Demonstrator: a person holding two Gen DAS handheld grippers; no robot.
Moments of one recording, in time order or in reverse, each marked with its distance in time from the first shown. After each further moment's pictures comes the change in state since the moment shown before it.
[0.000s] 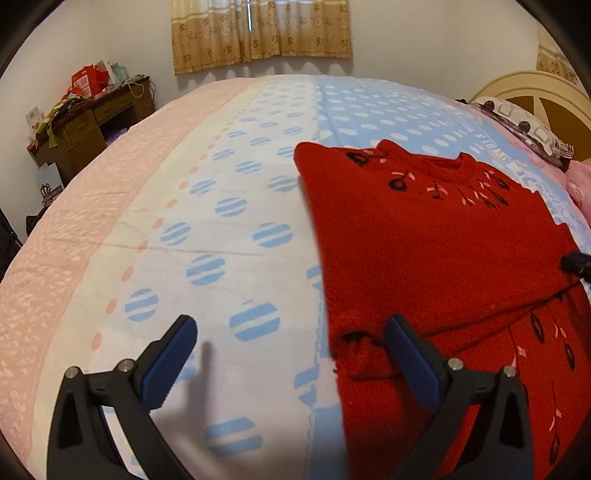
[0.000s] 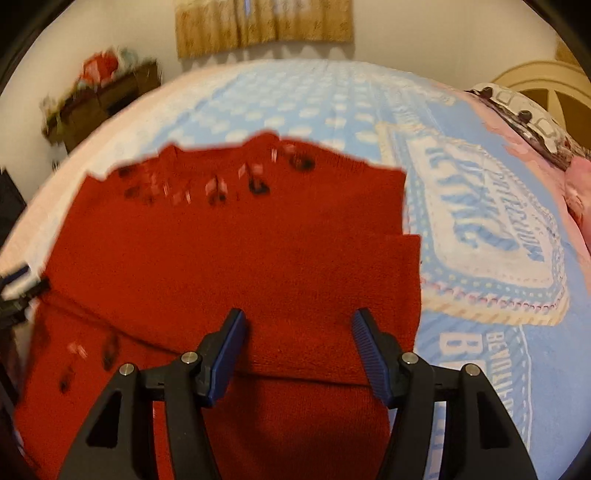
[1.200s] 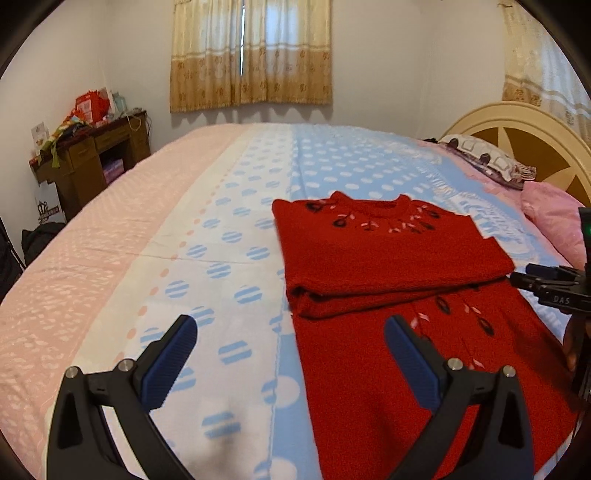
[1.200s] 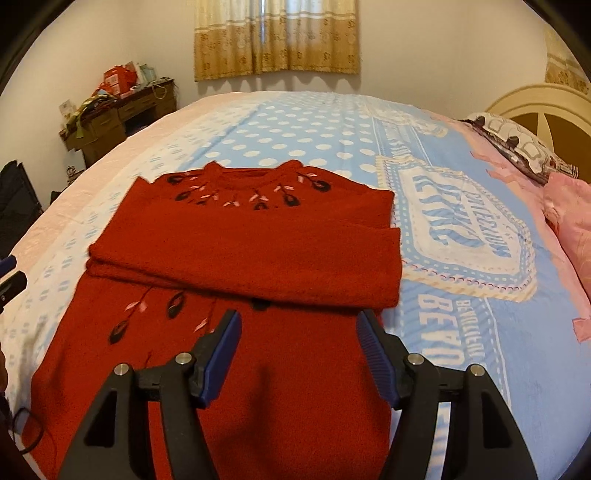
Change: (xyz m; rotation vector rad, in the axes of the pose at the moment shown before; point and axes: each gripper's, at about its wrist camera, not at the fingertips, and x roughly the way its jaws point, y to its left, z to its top) left arm -0.121 -0.005 -0.036 -0.005 -0.188 -0.087; right arm -0.088 0.025 -0.043 -0.025 -0.122 0.013
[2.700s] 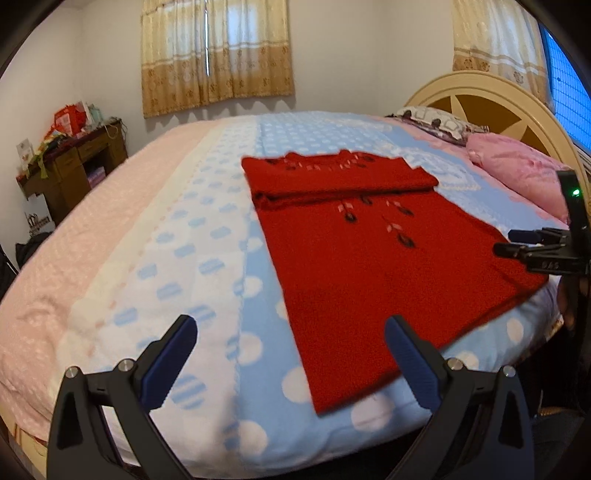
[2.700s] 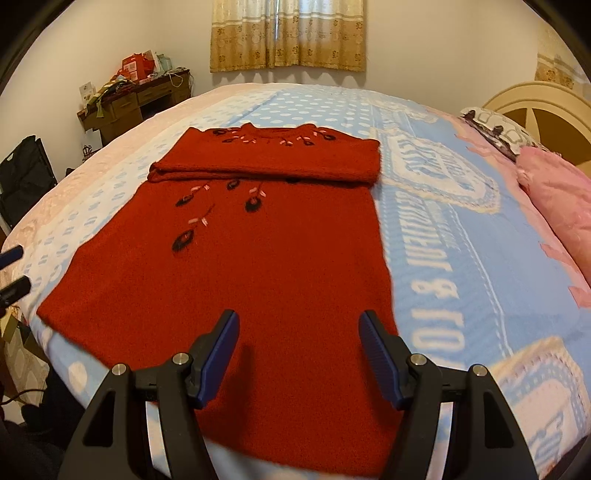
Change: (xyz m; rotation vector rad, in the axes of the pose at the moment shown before) left arm -0.098 -0.019 -0.112 0.109 0.050 -0.080; right arm -0.106 0.017 -0.135 -0.025 0.019 -0.005
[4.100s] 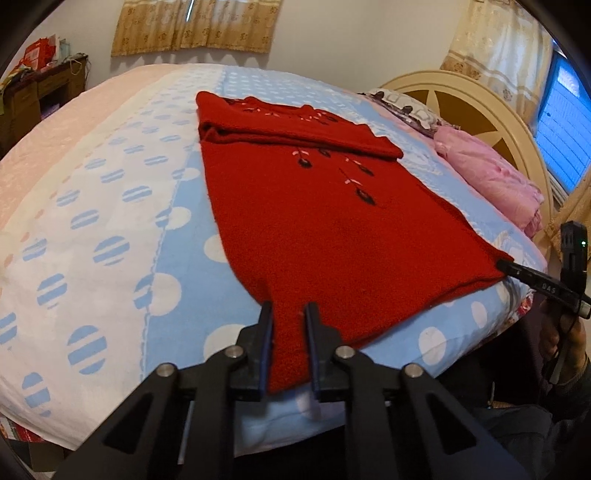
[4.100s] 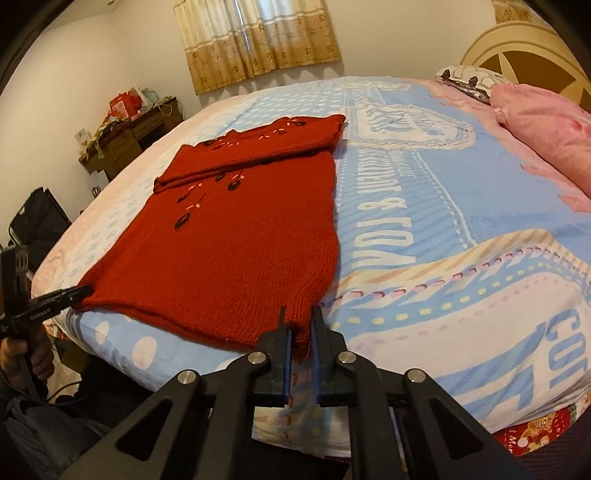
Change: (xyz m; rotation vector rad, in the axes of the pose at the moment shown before) left arm 0.030 -0.002 -0.024 -0.123 0.145 -0.249; right arm -0.034 -0.057 -0.060 0.196 -0.014 0.133
